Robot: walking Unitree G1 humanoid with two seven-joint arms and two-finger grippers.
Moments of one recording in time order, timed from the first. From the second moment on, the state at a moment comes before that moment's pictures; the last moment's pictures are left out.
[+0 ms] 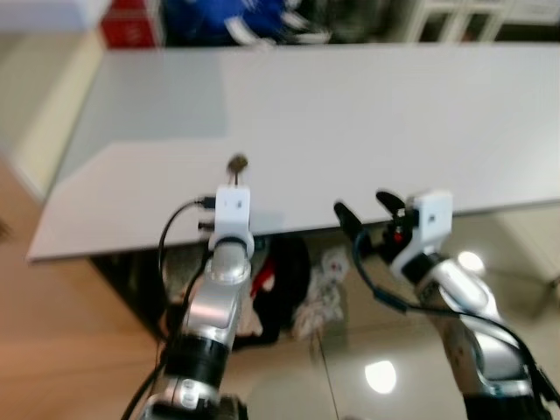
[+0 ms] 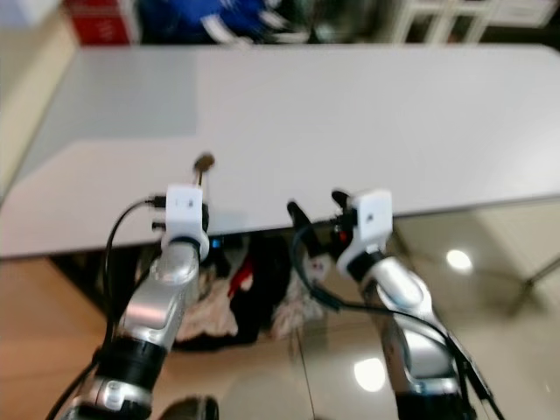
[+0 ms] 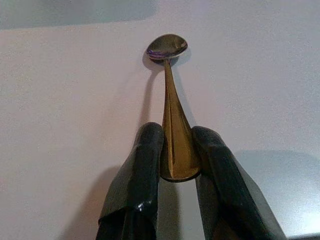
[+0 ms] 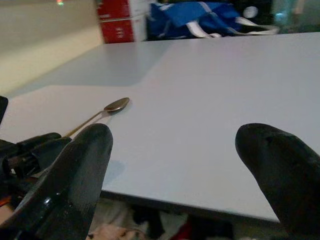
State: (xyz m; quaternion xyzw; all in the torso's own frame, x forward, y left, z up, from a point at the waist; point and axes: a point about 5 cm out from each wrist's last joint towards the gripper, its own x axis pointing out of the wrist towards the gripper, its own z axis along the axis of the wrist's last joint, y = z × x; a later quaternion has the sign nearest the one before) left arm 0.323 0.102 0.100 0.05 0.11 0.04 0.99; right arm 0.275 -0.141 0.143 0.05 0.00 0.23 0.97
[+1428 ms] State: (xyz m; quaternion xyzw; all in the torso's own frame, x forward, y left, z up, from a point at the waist) left arm 0.334 0.085 0.109 0.04 0.10 0.01 0.99; right arm 0.275 -0.140 0.135 0.04 0.00 0.21 0.98
